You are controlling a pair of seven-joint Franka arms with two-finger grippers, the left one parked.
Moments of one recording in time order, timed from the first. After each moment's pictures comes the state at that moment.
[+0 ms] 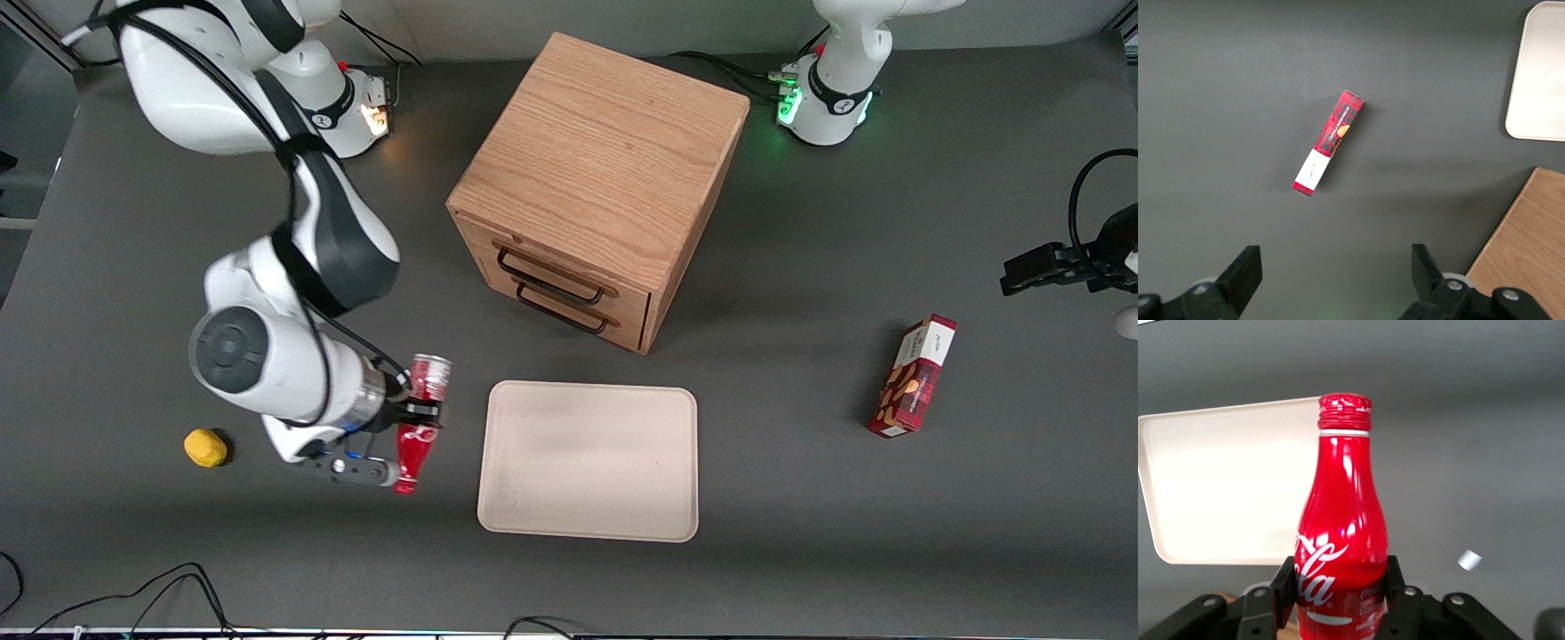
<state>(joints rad) 0.29 0.78 0.16 -1.00 0.02 1.83 0.53</state>
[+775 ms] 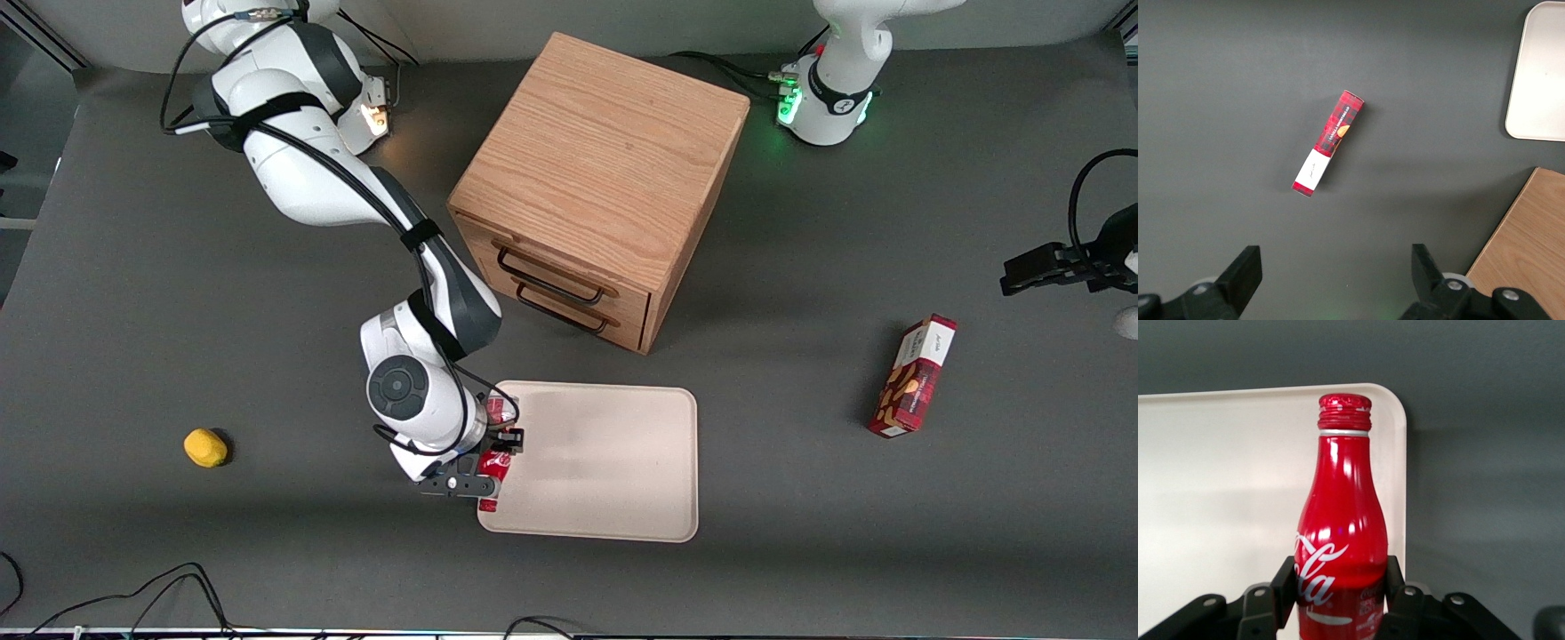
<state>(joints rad) 0.42 1.03 0.07 -0.98 0.02 2.12 0.53</state>
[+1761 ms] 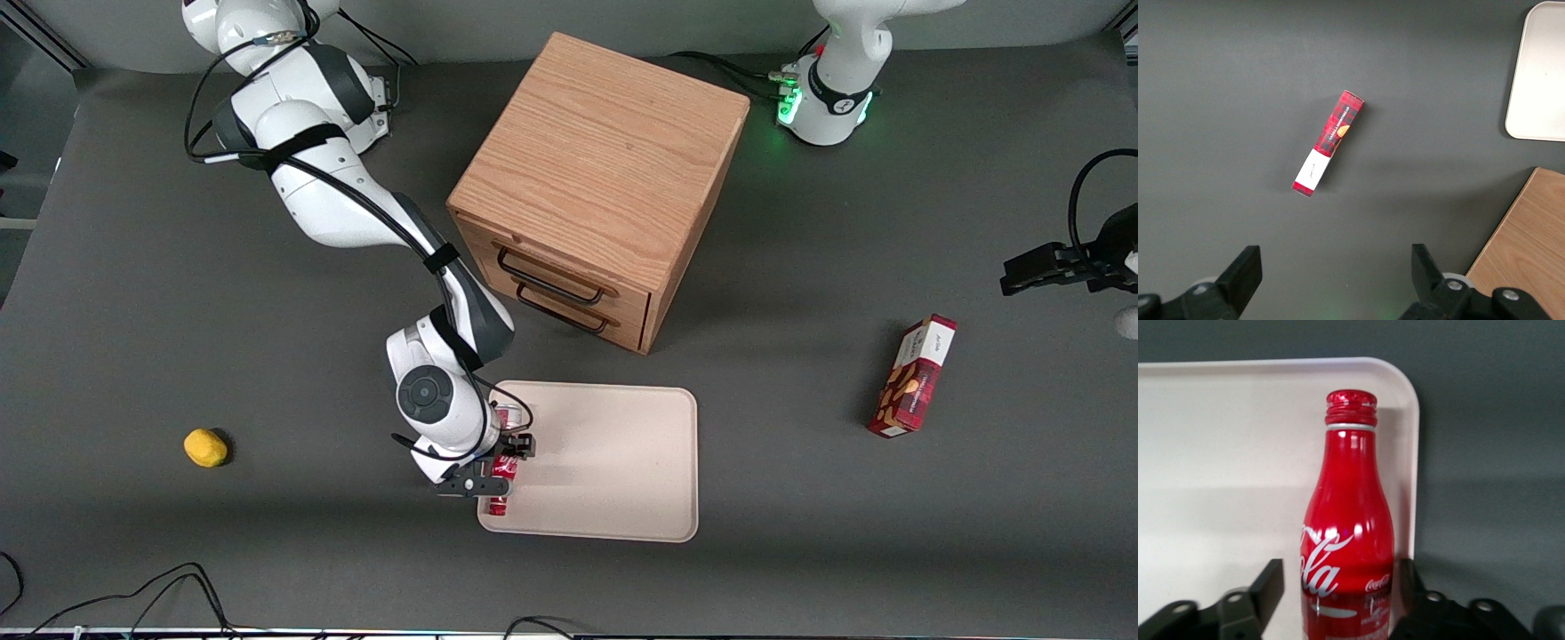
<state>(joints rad) 0.43 1.11 0.07 -0.98 -0.02 2.22 0.52</state>
